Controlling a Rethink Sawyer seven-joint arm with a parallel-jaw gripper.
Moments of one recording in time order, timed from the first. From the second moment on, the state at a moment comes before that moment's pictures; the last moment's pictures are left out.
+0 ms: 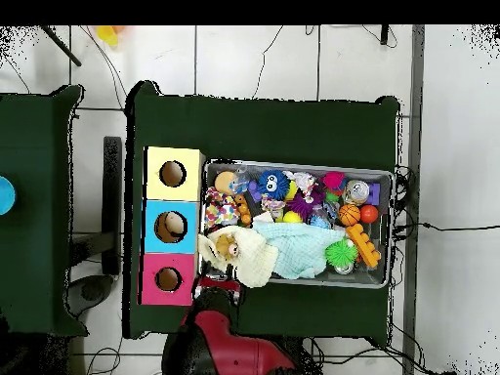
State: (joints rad) arm -0.08 -0.78 -0.09 2.33 -0.09 -0.47 1.83
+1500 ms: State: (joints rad) arm -0.12 -0.65 -0.08 2.33 -0.10 -0.58 1.83
